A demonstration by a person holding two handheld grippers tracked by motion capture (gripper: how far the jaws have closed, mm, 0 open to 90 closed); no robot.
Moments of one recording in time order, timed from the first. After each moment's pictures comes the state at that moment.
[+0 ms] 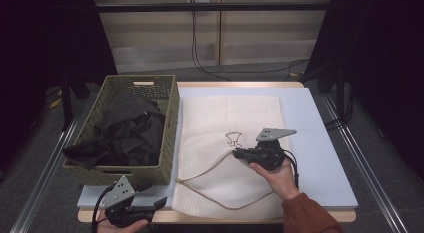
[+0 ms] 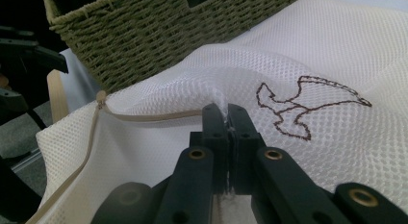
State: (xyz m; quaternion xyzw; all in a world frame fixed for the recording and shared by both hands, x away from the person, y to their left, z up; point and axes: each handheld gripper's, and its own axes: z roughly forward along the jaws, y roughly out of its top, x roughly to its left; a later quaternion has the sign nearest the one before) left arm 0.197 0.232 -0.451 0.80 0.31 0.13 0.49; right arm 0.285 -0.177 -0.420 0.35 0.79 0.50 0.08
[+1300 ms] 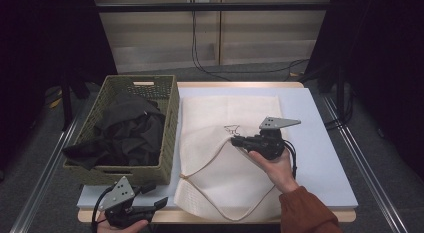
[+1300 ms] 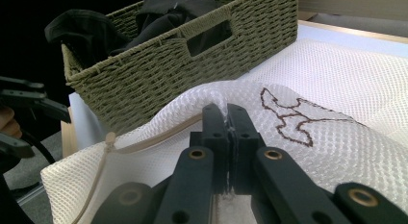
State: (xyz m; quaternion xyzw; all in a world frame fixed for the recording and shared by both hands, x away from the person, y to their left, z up) left arm 0.194 0.230 -0.437 0.80 0.29 0.11 0.52; right arm 0.301 -0.178 -0.402 0.35 0.76 0.55 0.08
